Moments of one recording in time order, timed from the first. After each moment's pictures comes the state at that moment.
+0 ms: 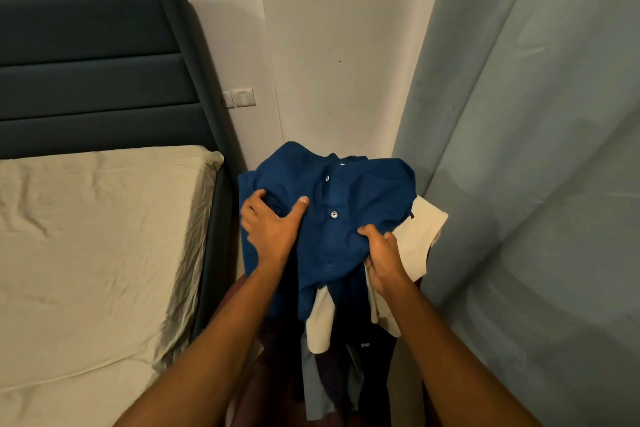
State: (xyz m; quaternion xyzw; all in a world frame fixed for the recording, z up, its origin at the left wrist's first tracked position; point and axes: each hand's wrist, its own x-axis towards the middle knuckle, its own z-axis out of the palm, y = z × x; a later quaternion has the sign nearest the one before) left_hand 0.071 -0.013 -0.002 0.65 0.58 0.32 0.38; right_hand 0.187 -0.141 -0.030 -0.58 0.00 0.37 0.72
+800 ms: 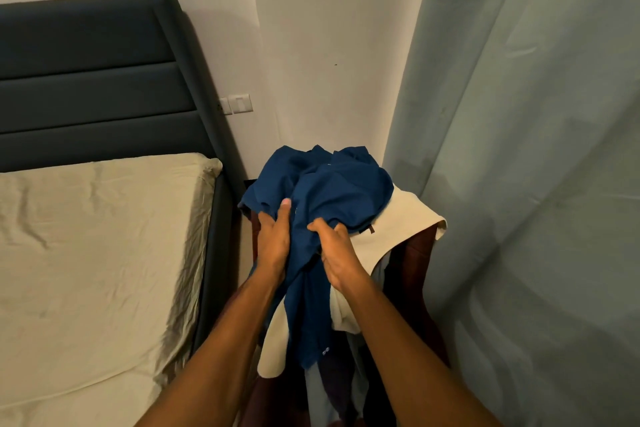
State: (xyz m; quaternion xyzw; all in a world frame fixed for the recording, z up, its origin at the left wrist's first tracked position) left_hand 0.073 -0.011 -0.007 0.53 0.48 0.30 0.64; right_hand 0.146 -0.086 -0.014 -0.56 -0.08 0.45 0.70
